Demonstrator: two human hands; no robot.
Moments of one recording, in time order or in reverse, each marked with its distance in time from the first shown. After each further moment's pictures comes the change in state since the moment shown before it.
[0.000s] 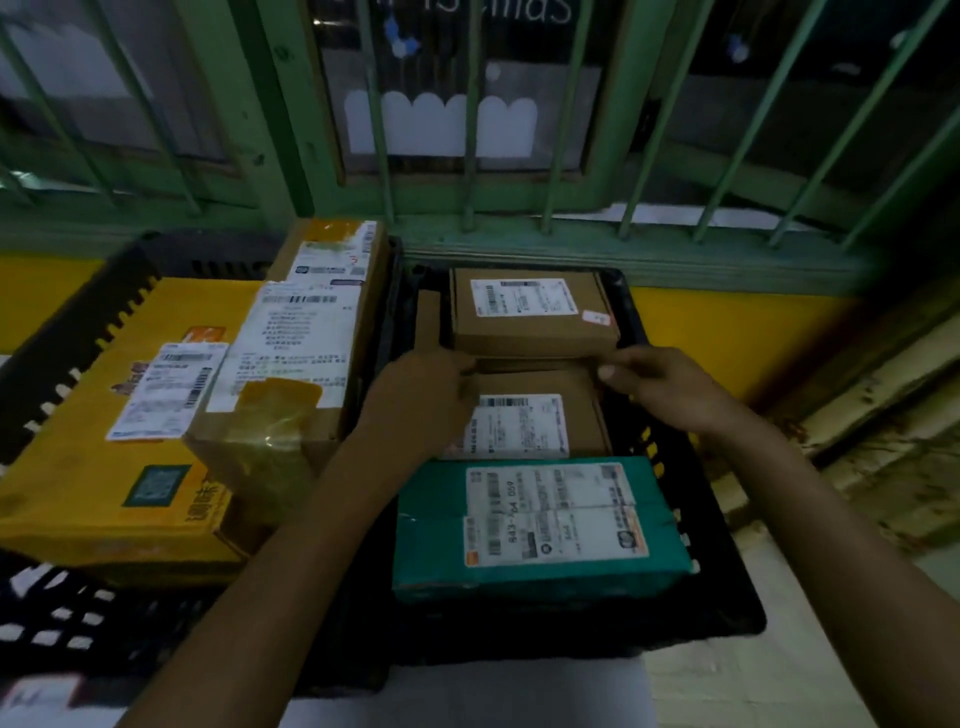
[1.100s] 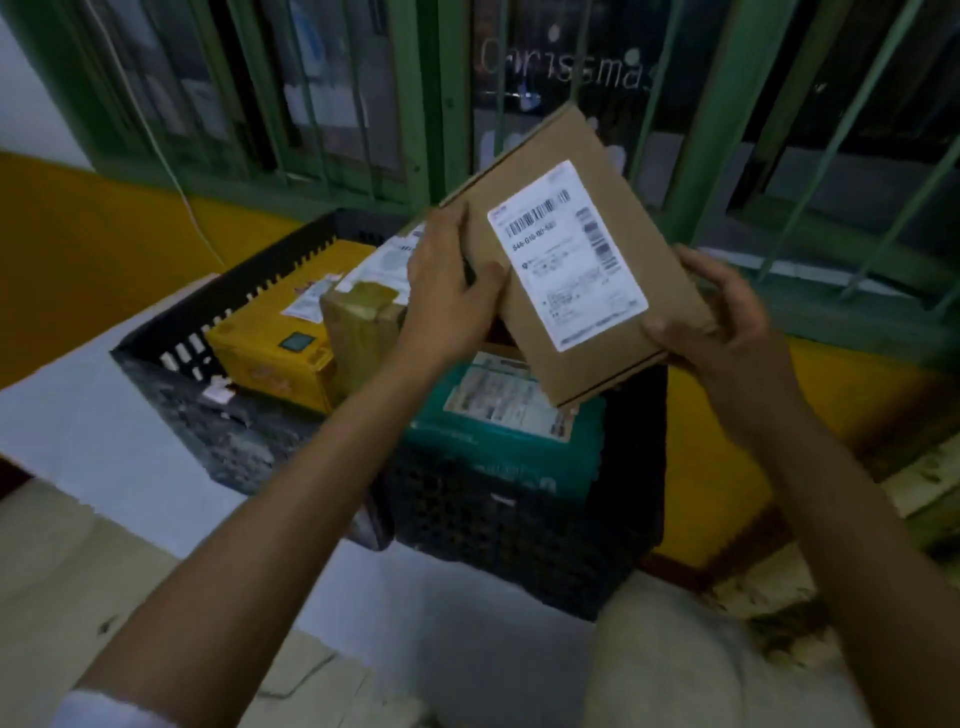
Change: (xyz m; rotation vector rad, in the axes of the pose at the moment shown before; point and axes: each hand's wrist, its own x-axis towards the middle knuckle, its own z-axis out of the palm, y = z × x) left_hand -0.089 0.098 -0.031 -0.528 0.703 -0.130; right_hand -0.104 -0.010 -0.064 0.572 -0.062 -0.625
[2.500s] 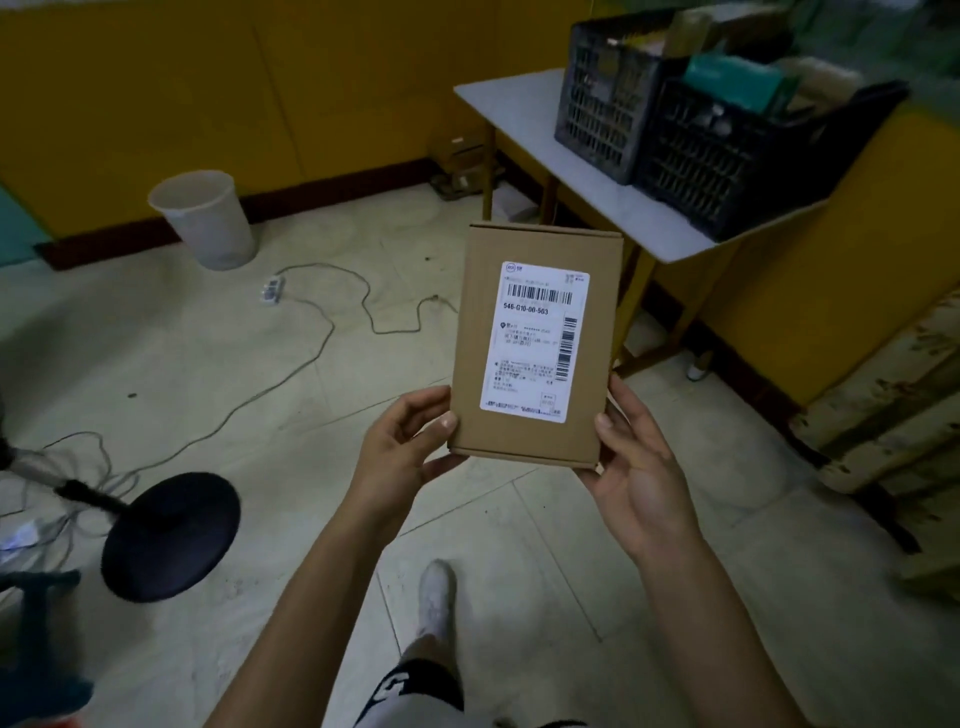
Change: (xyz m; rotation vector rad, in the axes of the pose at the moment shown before) left_hand -1.010 0.362 -0.006 -0.655 0.640 -0.733; right_hand -0.848 -0.169 -0.170 0.681 -0.525 0.791
